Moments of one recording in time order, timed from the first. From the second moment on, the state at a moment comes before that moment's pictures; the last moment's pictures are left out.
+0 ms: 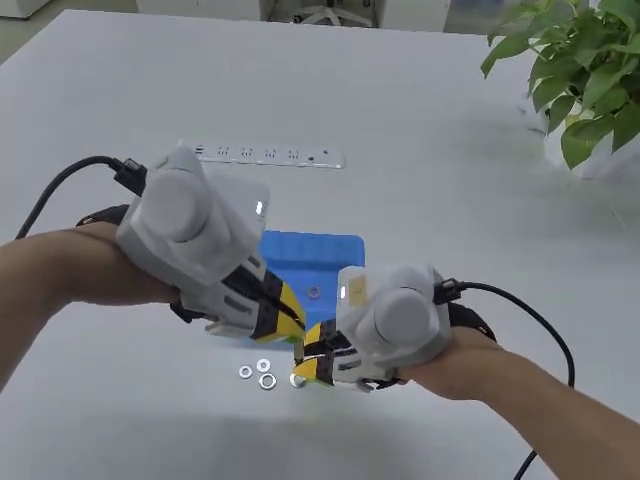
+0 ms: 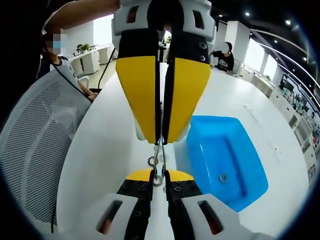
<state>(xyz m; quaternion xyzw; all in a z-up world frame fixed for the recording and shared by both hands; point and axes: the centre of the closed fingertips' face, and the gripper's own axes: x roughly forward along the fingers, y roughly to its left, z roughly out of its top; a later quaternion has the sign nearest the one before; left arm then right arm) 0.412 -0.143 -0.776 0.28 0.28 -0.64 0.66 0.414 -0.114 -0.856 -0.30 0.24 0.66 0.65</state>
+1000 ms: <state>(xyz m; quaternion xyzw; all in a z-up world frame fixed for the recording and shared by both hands) 0.405 -0.140 -0.789 0.27 0.29 -0.64 0.66 0.406 -0.112 -0.868 -0.28 0.25 0.66 0.65</state>
